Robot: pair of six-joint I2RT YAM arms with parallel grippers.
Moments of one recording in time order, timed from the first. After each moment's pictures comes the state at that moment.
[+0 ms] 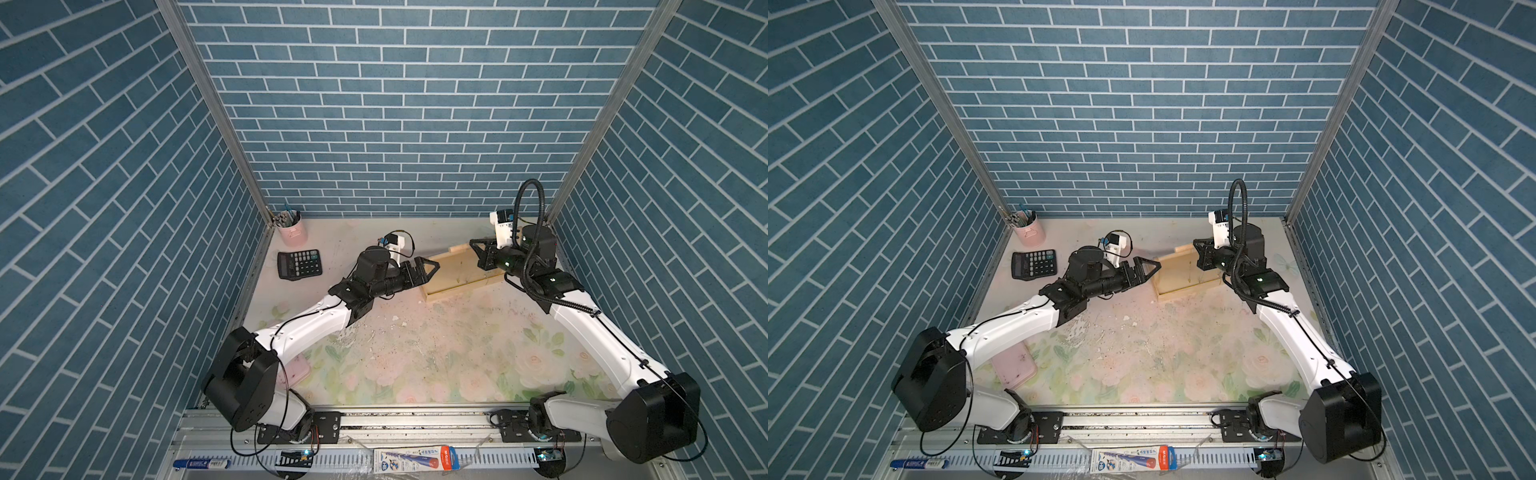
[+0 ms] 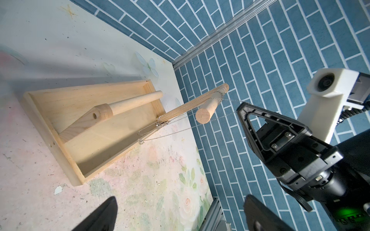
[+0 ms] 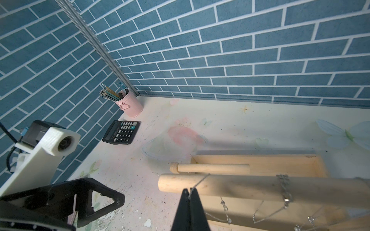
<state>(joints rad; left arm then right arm) -0.66 1.46 0.98 0.18 0.36 -0.93 0.33 1.24 1.05 -0.17 -0.37 0.23</state>
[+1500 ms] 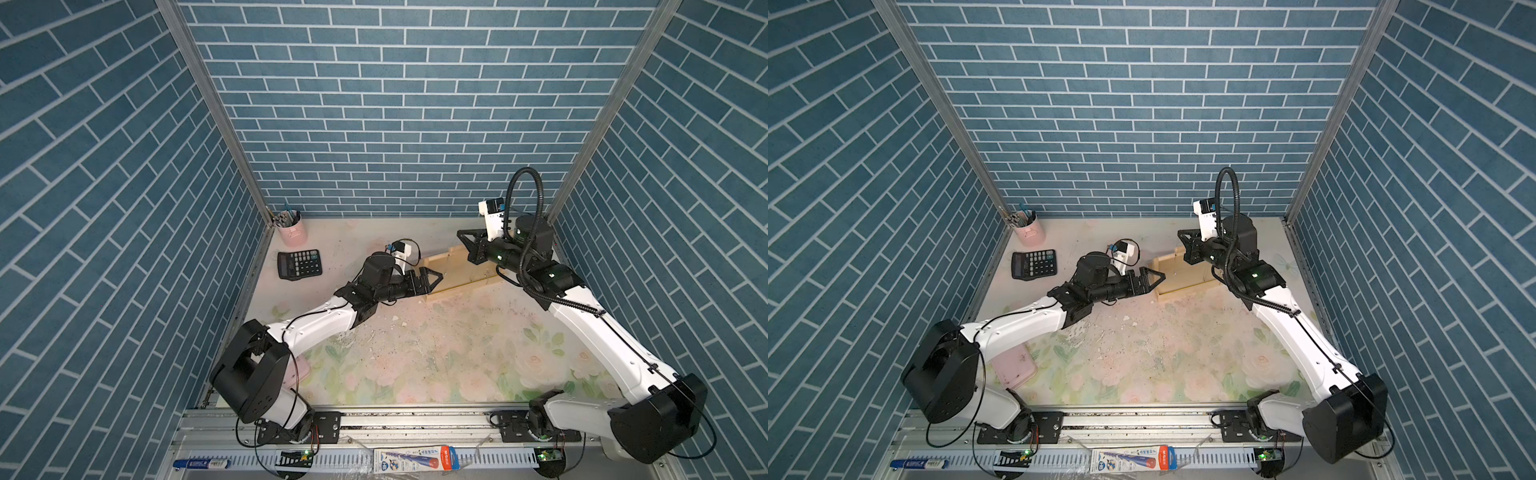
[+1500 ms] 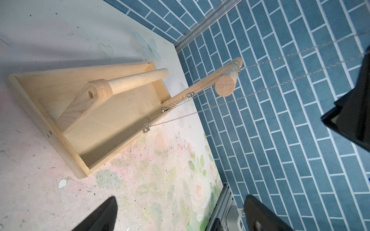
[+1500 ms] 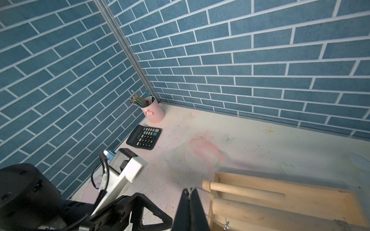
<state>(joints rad) -0.68 1.51 0.94 0.20 0.39 -0.84 0.47 1.26 1.20 -0.21 -0.33 0.23</state>
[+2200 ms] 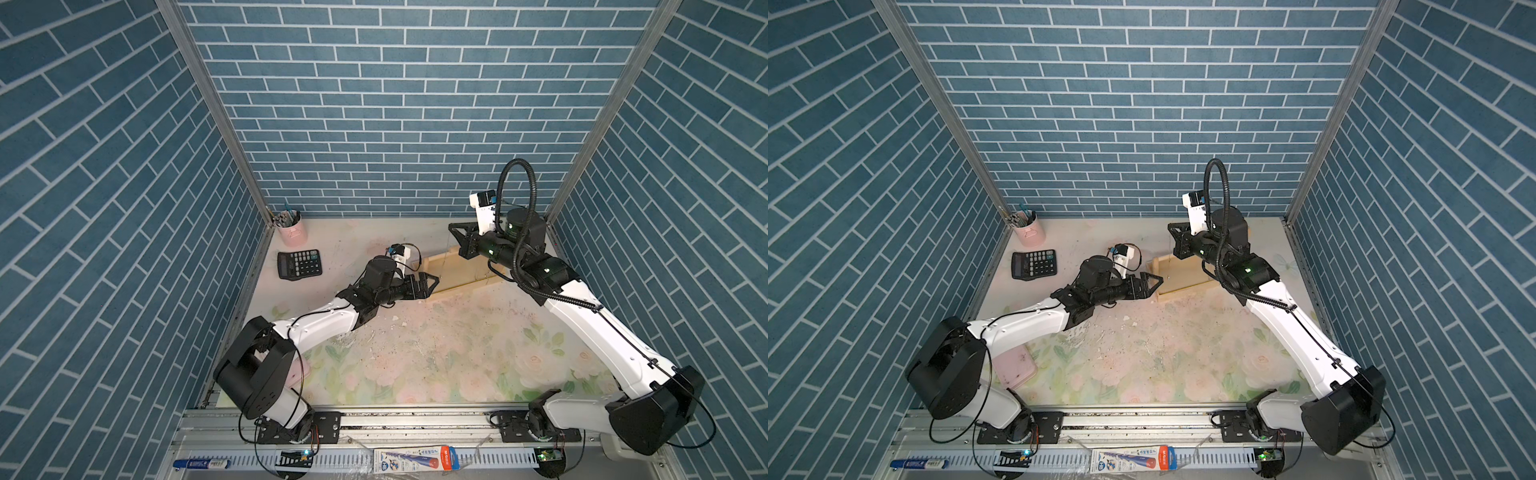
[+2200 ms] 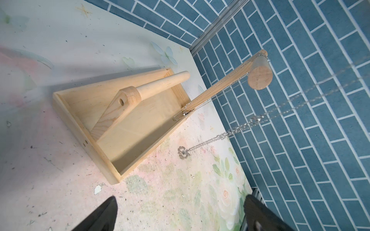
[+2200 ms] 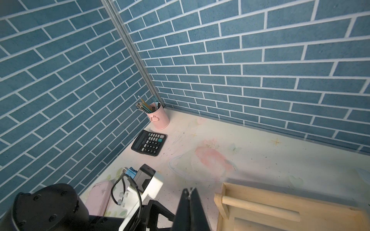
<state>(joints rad) -0.68 1.53 0.92 0.21 0.29 -0.69 0.55 1.29 1.31 -0.25 -0.26 0.24</state>
